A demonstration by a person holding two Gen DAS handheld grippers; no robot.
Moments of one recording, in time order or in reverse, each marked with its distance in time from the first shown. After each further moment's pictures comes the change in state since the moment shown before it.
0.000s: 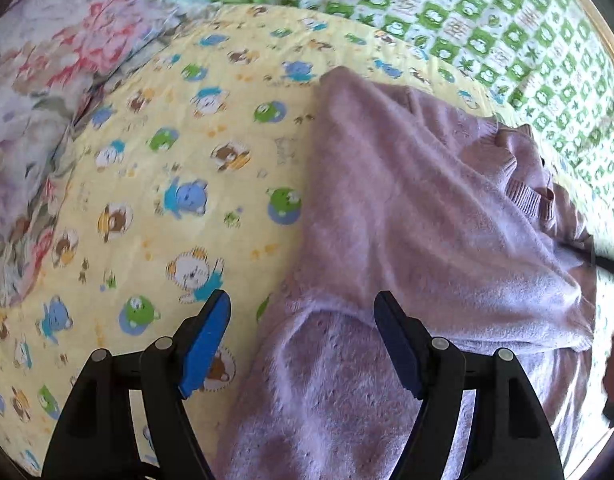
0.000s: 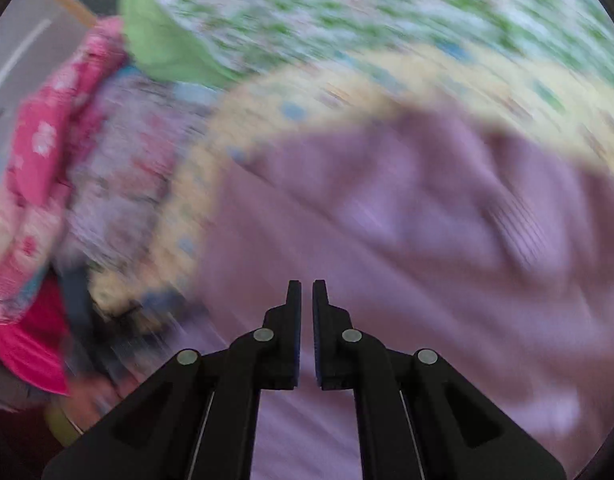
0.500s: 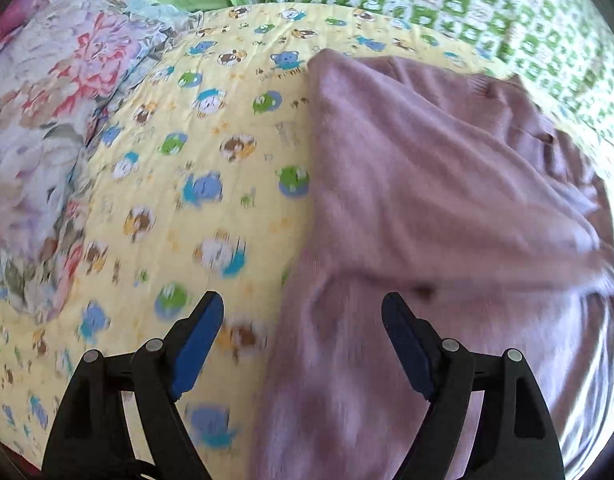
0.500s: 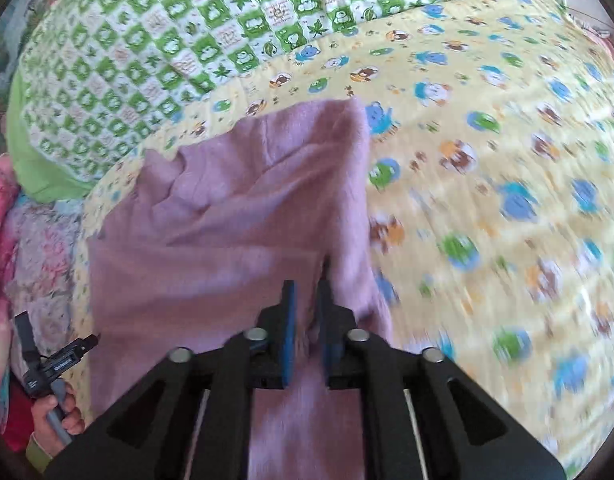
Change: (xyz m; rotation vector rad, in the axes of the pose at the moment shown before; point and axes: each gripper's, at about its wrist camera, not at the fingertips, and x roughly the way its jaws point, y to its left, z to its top) left arm -0.027 0.003 -0.024 0.140 0.045 0.070; right arm -0.144 -0.113 -0.116 0.405 -0.258 -0.304
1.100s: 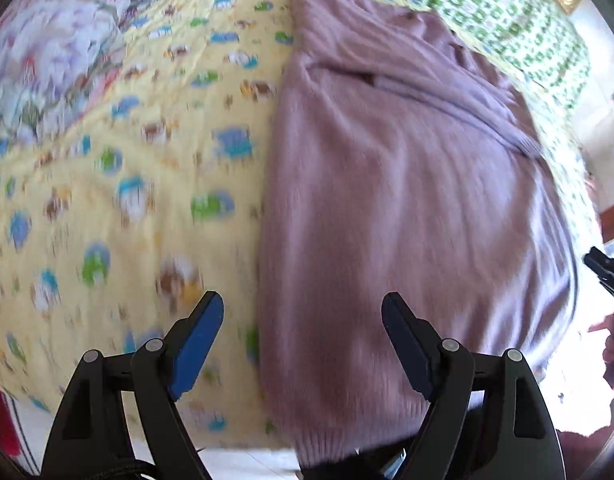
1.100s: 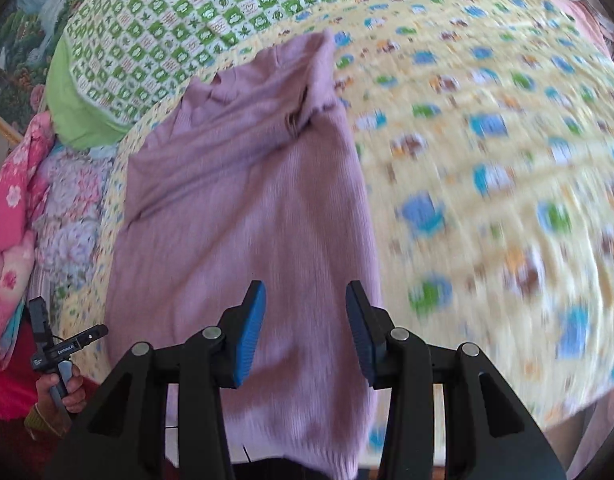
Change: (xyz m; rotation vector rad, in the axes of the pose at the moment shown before) left arm -0.065 0.035 -0.163 0.039 0.121 -0.226; right arm -0.097 -0.029 -0.169 0.004 0.054 0.057
